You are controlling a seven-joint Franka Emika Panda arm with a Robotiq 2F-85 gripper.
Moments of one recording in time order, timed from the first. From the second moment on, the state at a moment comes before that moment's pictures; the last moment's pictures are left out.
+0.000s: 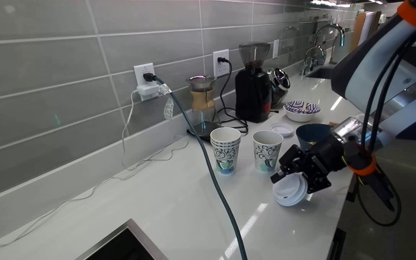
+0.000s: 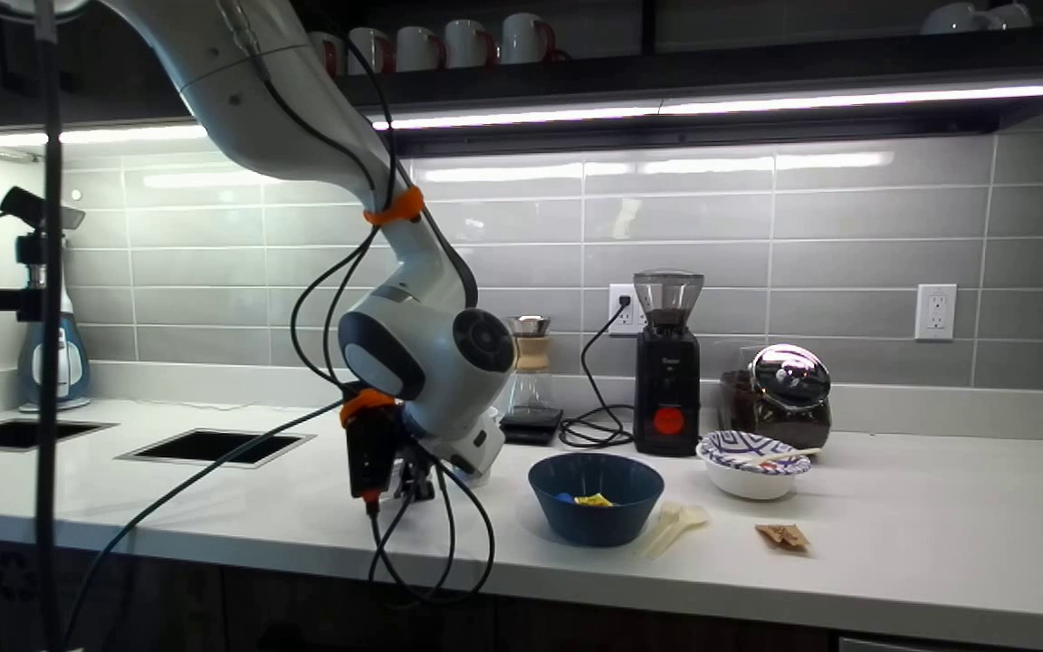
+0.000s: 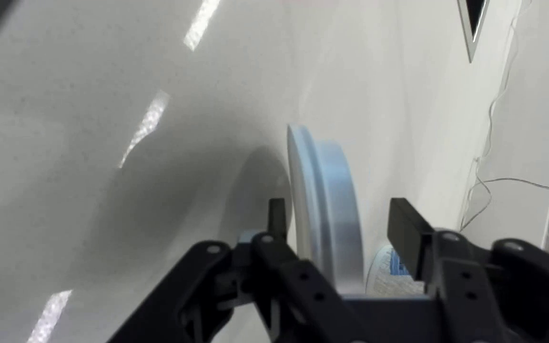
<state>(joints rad) 0.06 0.21 0.18 -2.39 1.25 2.31 -0.74</state>
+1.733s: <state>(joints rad) 0.17 -0.28 0.21 -2.38 0.16 2.29 0.08</state>
